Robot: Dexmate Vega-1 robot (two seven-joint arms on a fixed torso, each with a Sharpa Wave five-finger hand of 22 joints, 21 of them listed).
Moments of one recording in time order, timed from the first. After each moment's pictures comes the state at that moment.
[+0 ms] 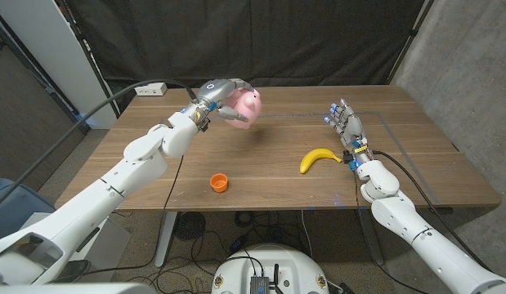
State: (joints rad) left arm 0.82 0.77 0.44 -1.89 0.67 -0.02 0.14; left_hand 0.95 -0.24 0.39 -0.19 0.20 0.56 -0.07 0.40 0.29 0.51 -0.15 0.41 0.41 0.59 0.13 0.33 0.28 0.87 0.15 0.52 0.18; right arm -1.04 -0.52 -0.32 -1.51 0.63 0.42 -0.06; right_hand 0.21 0.04 0.25 -0.14 0.18 0.22 0.09 0.20 0.18 0.16 0.15 0.21 0.19 0.05 0.09 0.21 0.21 0.25 0.05 0.20 0.17
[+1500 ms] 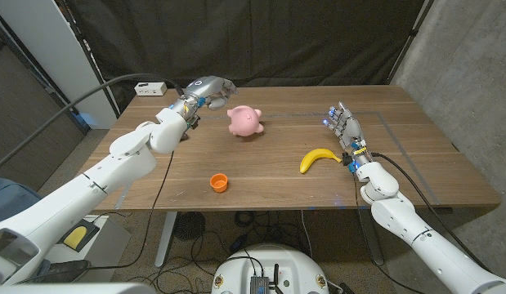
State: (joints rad) left arm 0.82 0.87 0.45 -1.93 0.52 0.06 0.16; left_hand 1.28 0.15 0.52 -0.17 0.21 0.71 0.08 0.39 0.29 0.68 0.00 0.41 0.54 0.78 -0.06 0.33 0.28 0.83 0.03 0.54 0.19; right arm -1.04 -0.52 -0.33 -1.50 0.64 0.41 -0.04; right_hand 0.22 0.05 0.25 -0.14 0.18 0.22 0.09 0.20 0.18 0.16 0.15 0.21 0.19 0.05 0.09 0.21 0.21 0.25 0.05 0.20 0.17
